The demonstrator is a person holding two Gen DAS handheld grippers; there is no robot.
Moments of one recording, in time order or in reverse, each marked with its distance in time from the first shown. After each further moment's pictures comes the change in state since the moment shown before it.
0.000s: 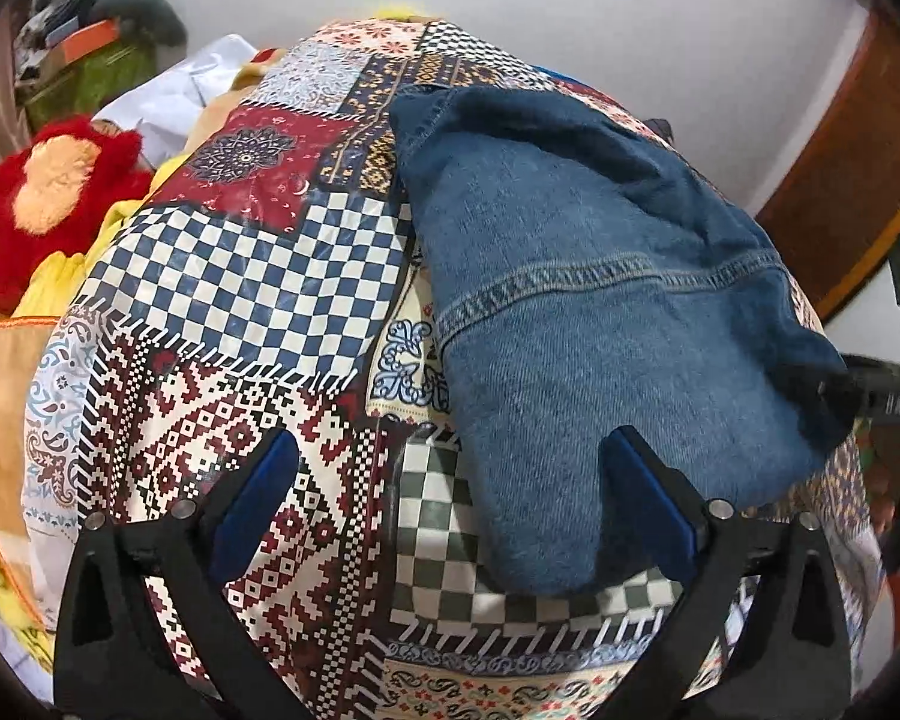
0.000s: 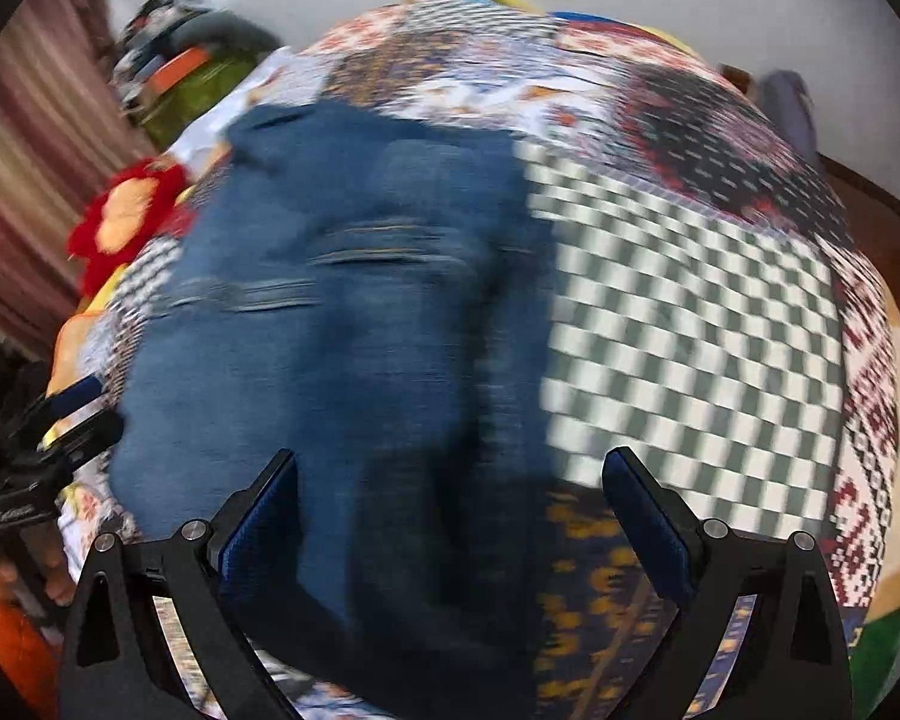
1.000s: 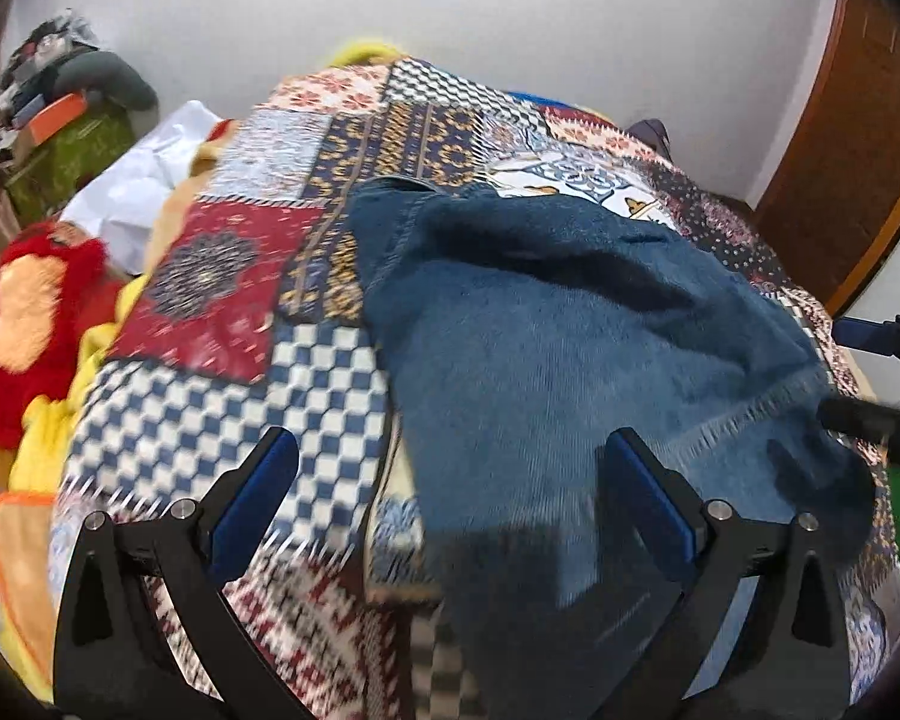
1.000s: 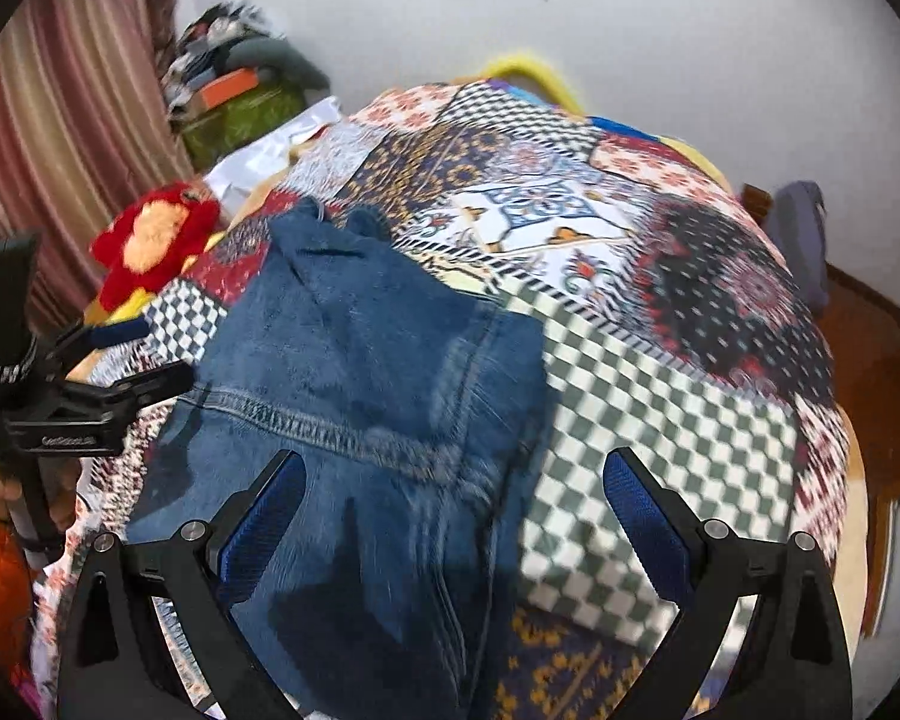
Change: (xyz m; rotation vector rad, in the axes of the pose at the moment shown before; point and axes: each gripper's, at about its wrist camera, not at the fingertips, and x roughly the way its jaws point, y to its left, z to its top) left arm 0.046 -0.023 0.091 0.115 -0.035 0.054; right arm -0.026 0.030 0.056 -0.208 -0.153 -0.018
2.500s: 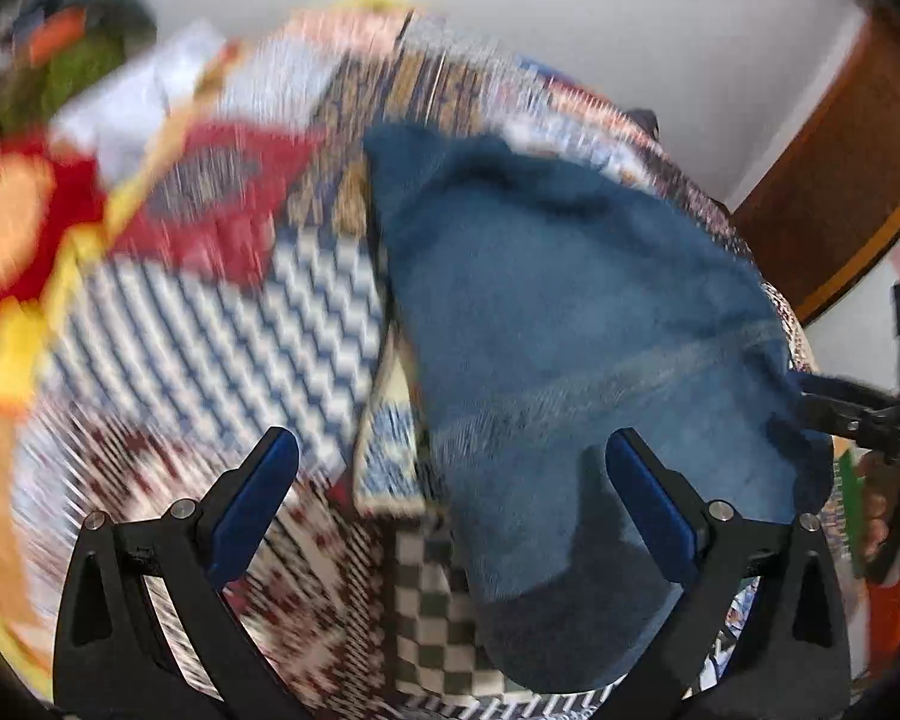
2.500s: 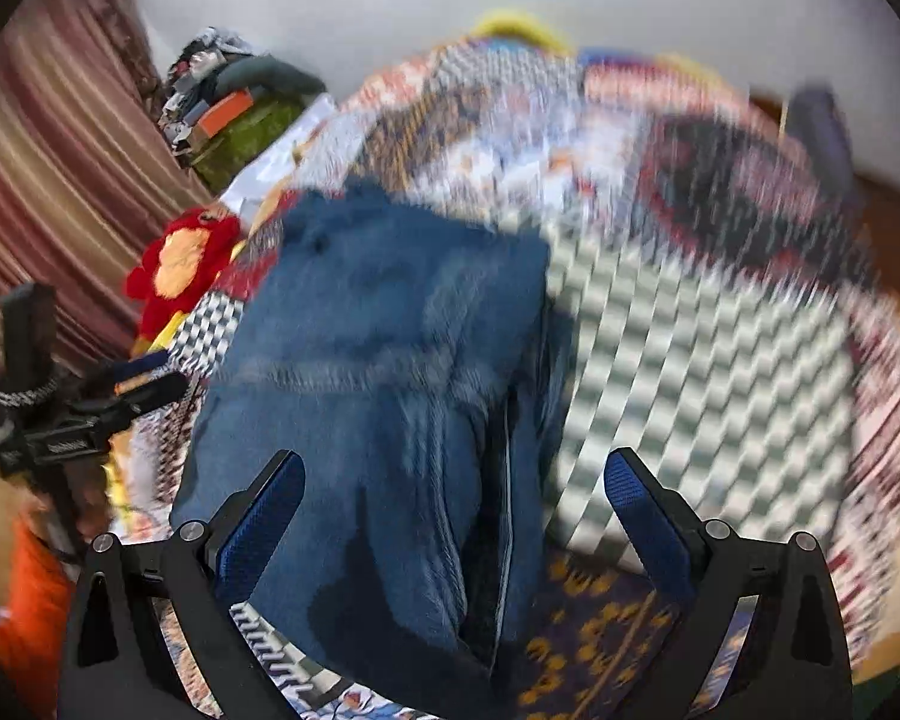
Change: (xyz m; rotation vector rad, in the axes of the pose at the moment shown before) left arm -0.006 0.037 -0.040 -0.151 0.124 -0.151; right arm 0.009 -0.040 -0.036 0.230 0.090 0.192
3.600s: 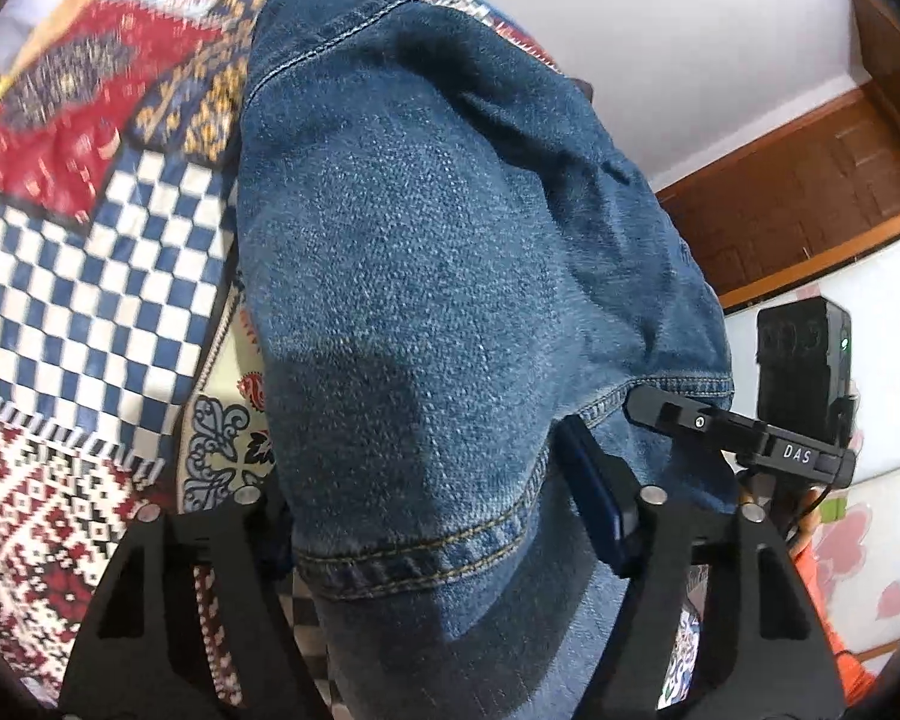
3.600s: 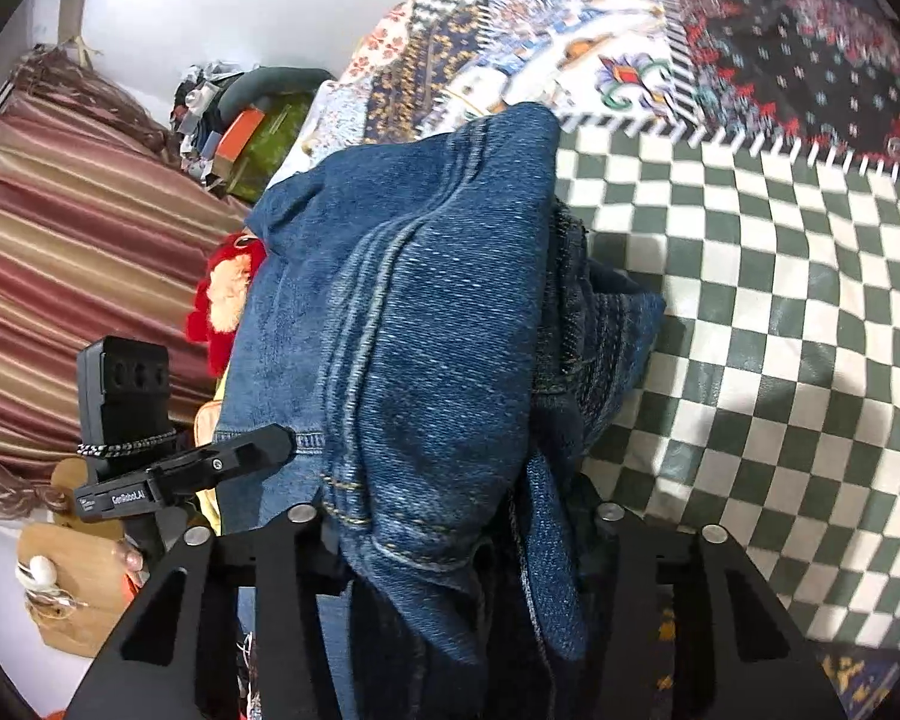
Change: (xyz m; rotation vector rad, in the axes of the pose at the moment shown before) left arm 0.050 -0.055 0.040 -0.093 0.141 -0.295; right arm 0.065 -0.018 0.029 0.195 0.103 0.261
